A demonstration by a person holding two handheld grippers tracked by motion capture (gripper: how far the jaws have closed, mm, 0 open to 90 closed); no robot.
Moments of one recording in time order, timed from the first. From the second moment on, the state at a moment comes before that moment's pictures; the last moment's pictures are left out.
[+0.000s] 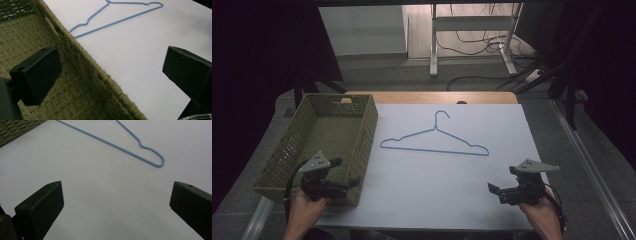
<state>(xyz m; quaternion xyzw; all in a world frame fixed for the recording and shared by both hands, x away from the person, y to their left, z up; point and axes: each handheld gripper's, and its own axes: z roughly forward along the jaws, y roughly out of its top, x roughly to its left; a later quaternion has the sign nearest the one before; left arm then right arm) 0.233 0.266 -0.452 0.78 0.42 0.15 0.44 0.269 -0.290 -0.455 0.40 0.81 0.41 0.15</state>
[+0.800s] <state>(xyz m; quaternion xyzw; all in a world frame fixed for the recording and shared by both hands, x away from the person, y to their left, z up) 0.264 0.213 -0.408 0.81 0.37 0.14 0.43 0.288 -0.270 -0.428 0.40 0.81 0.40 0.14</state>
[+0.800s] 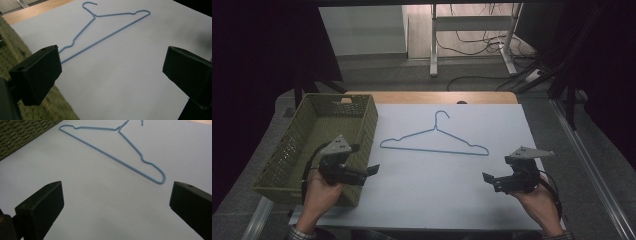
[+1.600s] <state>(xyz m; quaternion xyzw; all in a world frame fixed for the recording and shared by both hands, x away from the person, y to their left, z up) 0.331 0.140 -0.413 0.82 0.34 0.13 0.44 0.338 -0.242 -0.416 0.37 0.84 0.39 0.12</state>
